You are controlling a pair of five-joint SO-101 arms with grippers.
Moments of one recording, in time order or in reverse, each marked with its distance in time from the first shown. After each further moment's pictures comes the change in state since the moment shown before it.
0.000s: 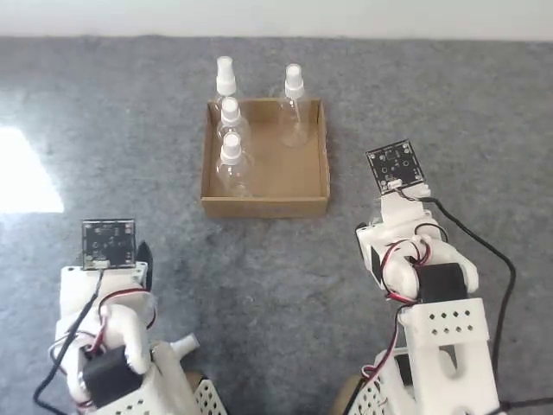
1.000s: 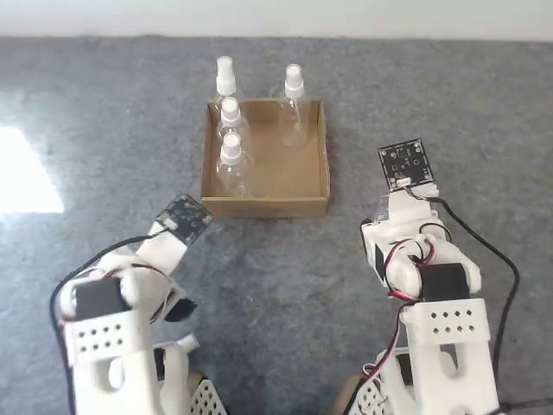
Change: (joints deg) left arm 14.3 39.3 -14.0 12.0 -23.9; right arm 1.8 0.0 0.9 -2.0 -2.1
